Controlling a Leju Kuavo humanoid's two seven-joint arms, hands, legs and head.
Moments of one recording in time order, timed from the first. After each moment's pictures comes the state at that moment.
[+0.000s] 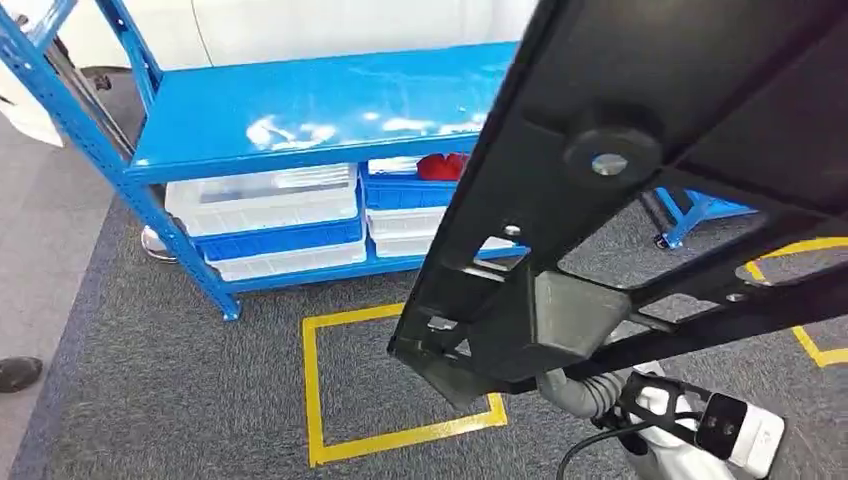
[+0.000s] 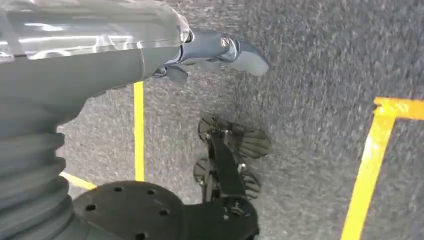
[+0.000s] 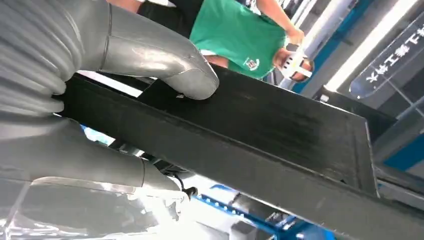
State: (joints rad) left arm -0.09 -0.06 1.28 -0.22 -1.02 -0.03 -0.19; right arm -0.17 -0.31 0.37 -1.96 -0.12 0.40 -0.65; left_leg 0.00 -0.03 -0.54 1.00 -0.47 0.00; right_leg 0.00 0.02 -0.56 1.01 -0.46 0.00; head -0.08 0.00
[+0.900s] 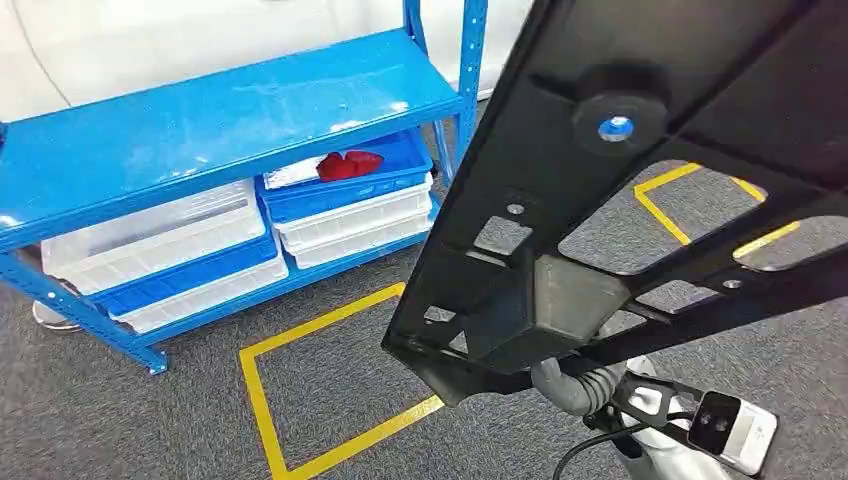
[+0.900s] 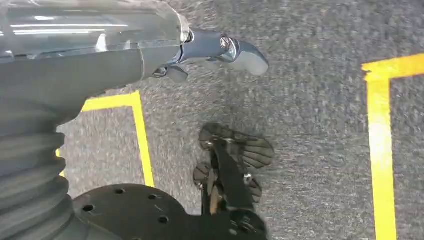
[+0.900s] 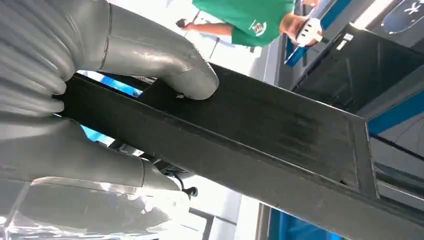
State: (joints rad) left arm -0.09 -0.09 1.28 -0.22 -1.01 0.05 -0.19; right arm -0.18 -0.31 0.42 -1.96 -0.14 0.31 -0.65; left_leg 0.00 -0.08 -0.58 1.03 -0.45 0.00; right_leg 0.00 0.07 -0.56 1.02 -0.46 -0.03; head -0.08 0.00
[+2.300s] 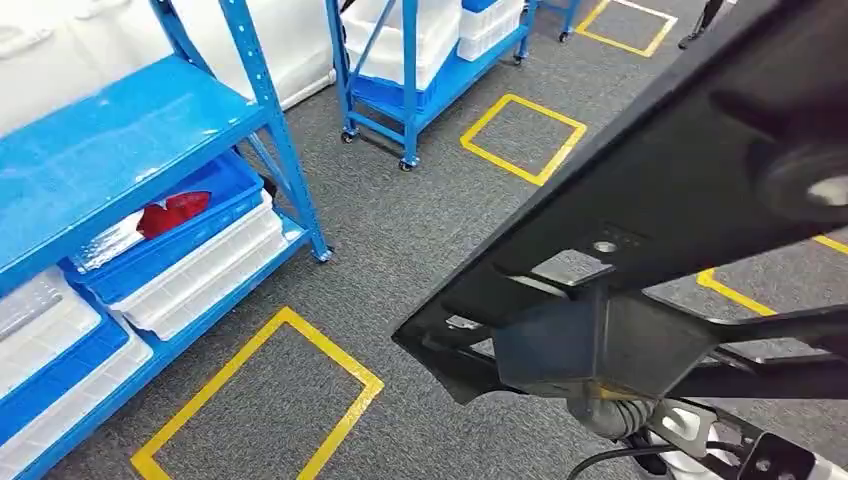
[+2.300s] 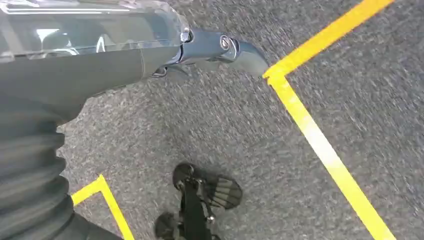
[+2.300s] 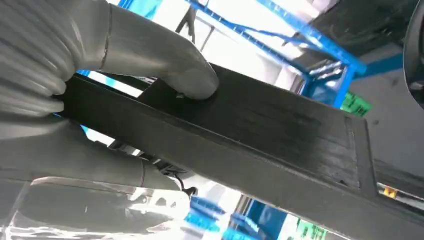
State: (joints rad) left arm -0.09 -0.01 1.29 -0.22 -1.01 0.07 -0.29; right arm -0.11 -0.30 0.33 -2.09 -0.10 0.33 -0.65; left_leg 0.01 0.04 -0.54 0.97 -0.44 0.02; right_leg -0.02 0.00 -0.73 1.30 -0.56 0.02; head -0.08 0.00
